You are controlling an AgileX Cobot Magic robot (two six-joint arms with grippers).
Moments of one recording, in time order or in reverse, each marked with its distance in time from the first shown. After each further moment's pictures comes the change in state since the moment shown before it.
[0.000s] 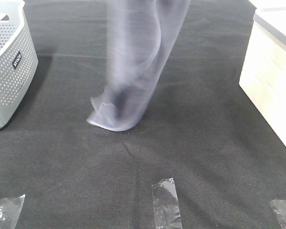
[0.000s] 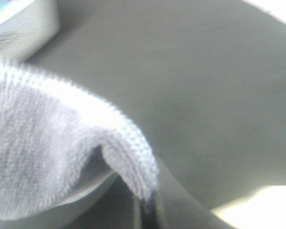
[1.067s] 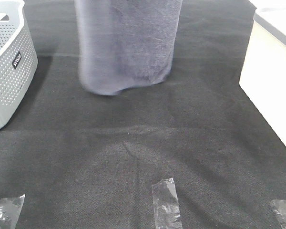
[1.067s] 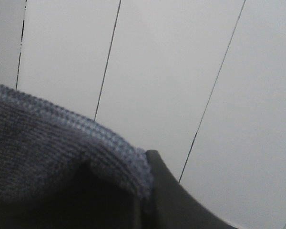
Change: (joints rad) left arm 0.454 0.229 0.000 -0.170 -0.865 -0.170; right arm 0.000 0.223 -0.047 -0.177 -0.937 0.157
